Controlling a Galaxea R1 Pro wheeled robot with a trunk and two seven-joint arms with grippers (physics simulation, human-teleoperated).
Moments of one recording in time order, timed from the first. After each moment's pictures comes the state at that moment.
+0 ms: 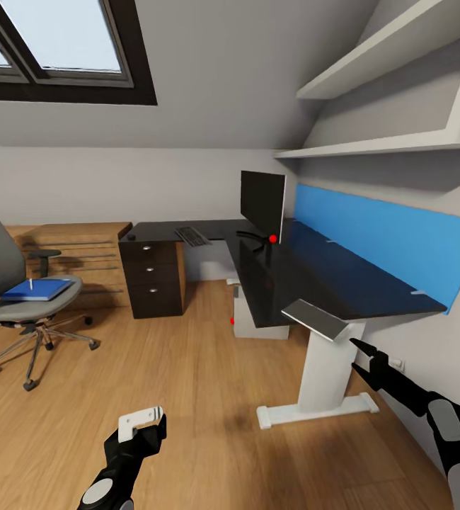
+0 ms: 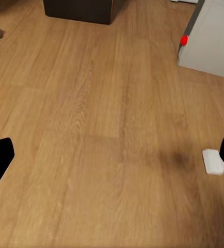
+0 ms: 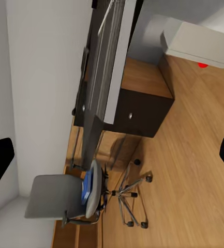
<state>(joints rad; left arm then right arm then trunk) 0.03 -0.06 -0.16 -1.57 0.22 0.40 0.39 -0.59 -0.24 -0.60 -0.69 -0.70 0.80 0.65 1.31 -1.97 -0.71</state>
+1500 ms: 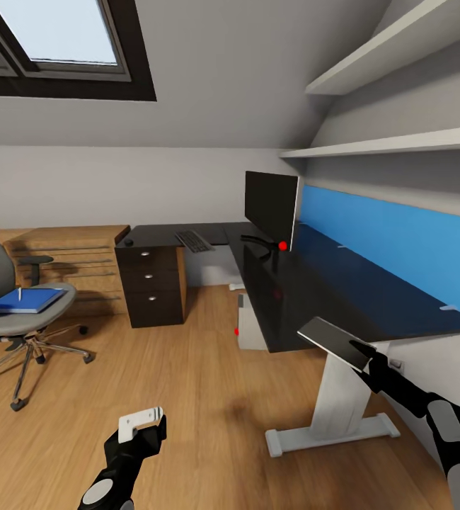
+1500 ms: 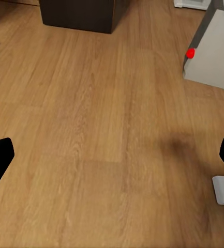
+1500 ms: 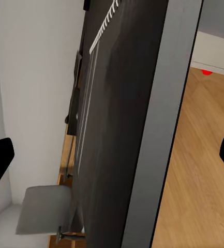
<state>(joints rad) 0.03 -0.06 -0.16 -1.57 0.22 0.40 0.39 -0.59 -0.24 -0.60 -0.68 -0.70 0.80 0.62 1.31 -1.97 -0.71</state>
